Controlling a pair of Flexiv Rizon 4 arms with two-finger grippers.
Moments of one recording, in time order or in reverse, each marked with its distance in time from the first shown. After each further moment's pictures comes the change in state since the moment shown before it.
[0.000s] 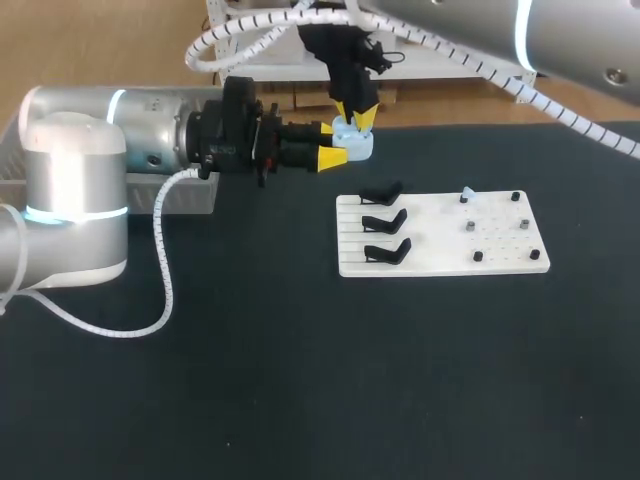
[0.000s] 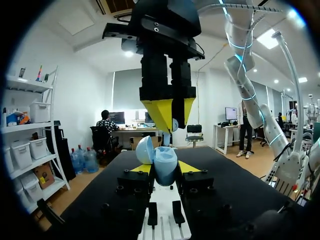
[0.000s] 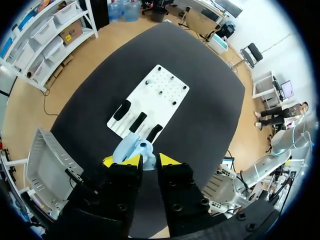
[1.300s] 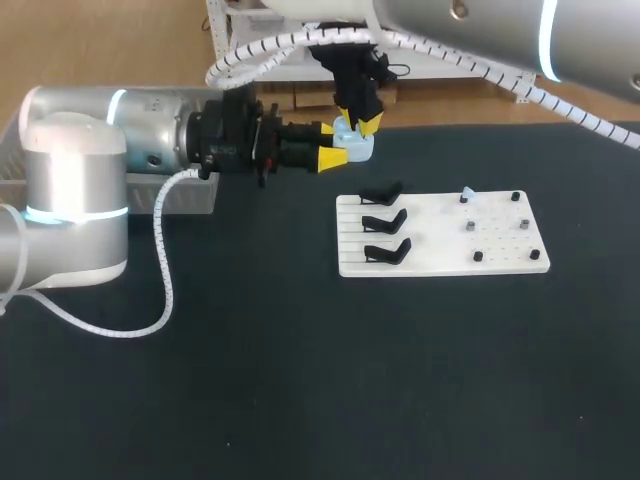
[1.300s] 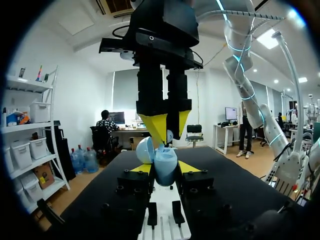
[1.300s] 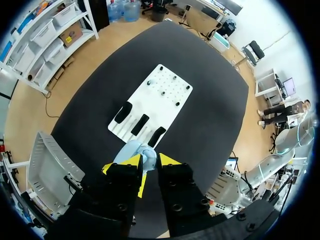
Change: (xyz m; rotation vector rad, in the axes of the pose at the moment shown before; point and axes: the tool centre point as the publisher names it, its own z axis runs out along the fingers) left arm 0.000 0.000 0.000 0.001 0.000 0.000; right arm -0.005 0.002 0.015 -0.023 -0.004 0.017
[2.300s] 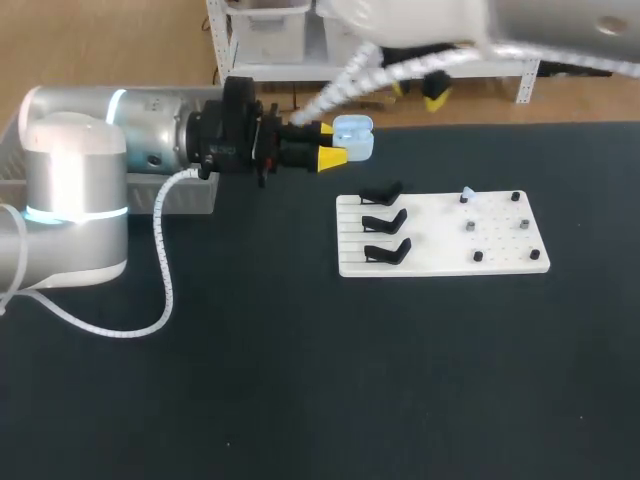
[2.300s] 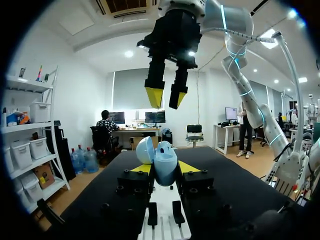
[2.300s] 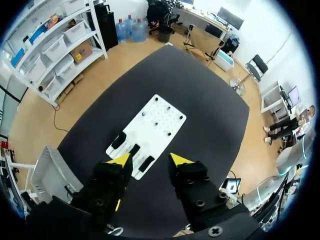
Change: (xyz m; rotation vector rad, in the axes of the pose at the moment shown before) left arm 0.000 0.000 0.000 -0.001 0.000 0.000; right arm -0.067 -0.051 -0.026 -0.081 -0.190 -0.033
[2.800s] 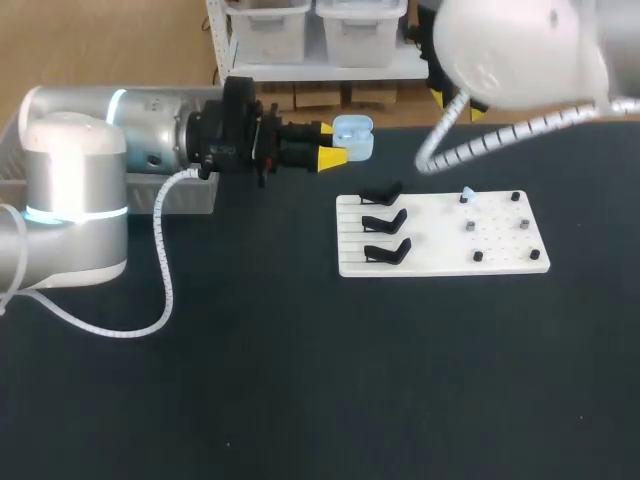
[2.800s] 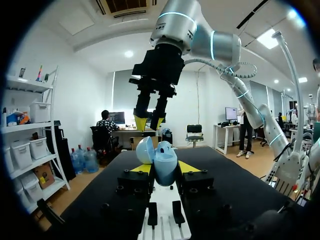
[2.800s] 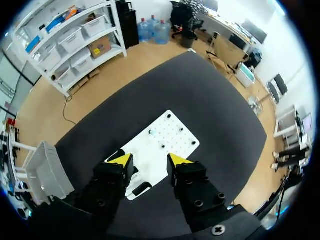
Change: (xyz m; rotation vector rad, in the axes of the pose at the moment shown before) left arm 0.000 0.000 0.000 0.000 0.000 0.000; right arm -0.041 0.003 0.064 -0.134 -0.025 -0.180
